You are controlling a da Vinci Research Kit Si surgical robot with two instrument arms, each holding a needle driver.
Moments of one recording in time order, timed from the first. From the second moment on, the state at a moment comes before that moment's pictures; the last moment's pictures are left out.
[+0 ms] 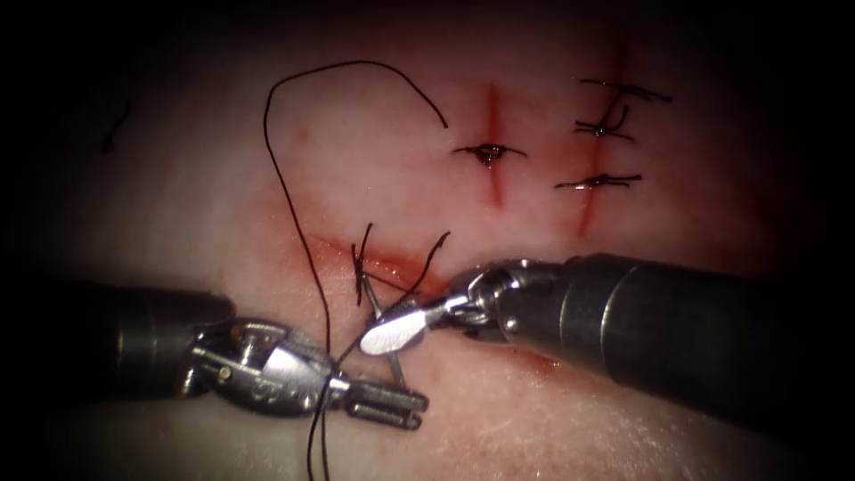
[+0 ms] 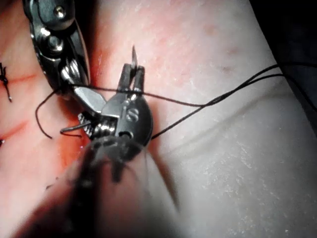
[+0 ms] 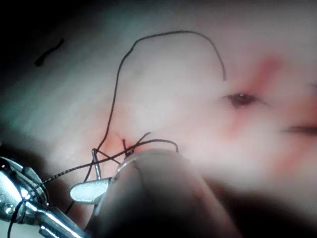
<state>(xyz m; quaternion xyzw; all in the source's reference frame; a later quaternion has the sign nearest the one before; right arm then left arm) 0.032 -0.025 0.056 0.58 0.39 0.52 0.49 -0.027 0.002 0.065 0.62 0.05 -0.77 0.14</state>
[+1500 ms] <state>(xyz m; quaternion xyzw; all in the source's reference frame) 0.022 -0.025 0.056 0.50 0.47 0.56 0.47 -0.017 0.007 0.061 0.55 -0.02 -0.81 -0.21</state>
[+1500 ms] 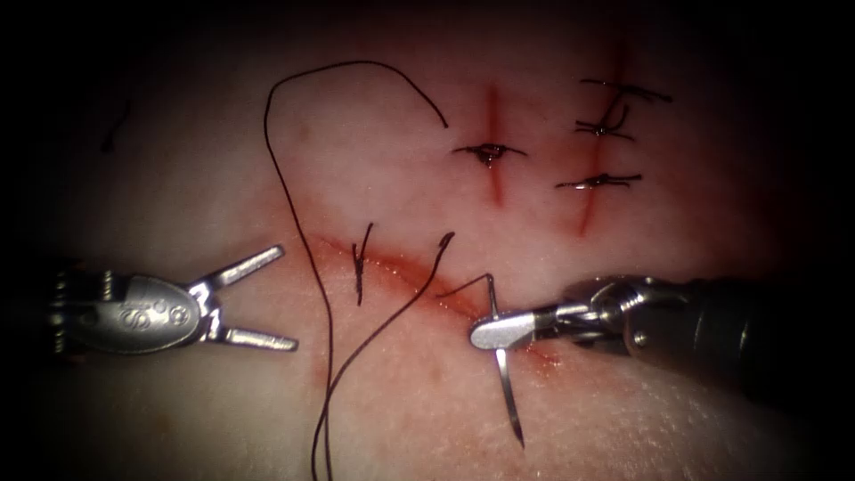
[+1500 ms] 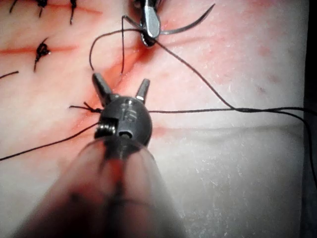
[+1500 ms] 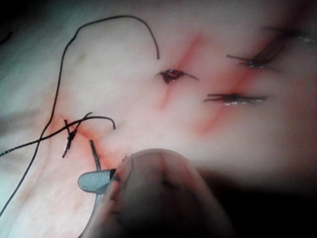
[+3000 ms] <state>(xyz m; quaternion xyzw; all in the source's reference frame) 0.023 -0.020 0.051 0.35 0.56 0.59 0.47 -0.023 0.009 0.074 0.44 0.07 -0.87 -0.23</state>
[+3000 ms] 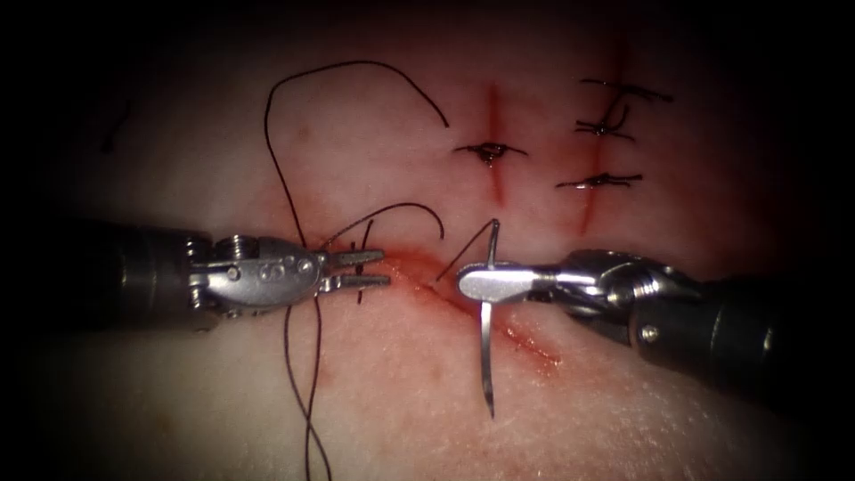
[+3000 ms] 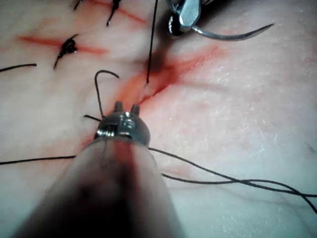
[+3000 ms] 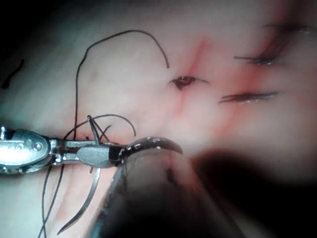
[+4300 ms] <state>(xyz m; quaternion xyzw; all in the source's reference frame) 0.022 -0.016 0.049 0.25 0.60 0.57 0.50 -0.027 0.009 0.081 0.35 0.24 -0.90 -0.09</state>
